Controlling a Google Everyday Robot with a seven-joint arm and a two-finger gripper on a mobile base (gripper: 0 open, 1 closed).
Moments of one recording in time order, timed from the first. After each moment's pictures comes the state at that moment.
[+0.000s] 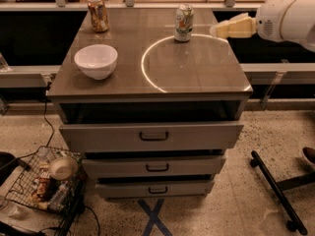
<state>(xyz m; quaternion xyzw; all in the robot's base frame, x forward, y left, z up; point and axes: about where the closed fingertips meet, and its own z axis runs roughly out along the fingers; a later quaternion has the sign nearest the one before) 0.692 -0.217 1.006 -0.29 0.73 0.07 0.62</state>
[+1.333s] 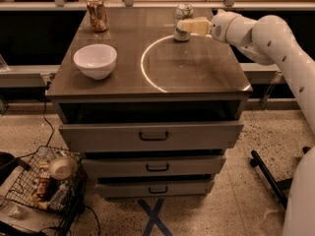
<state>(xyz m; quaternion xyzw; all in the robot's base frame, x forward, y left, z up) 0.849 -0.161 0.934 -0.21 0.70 0.22 0.65</state>
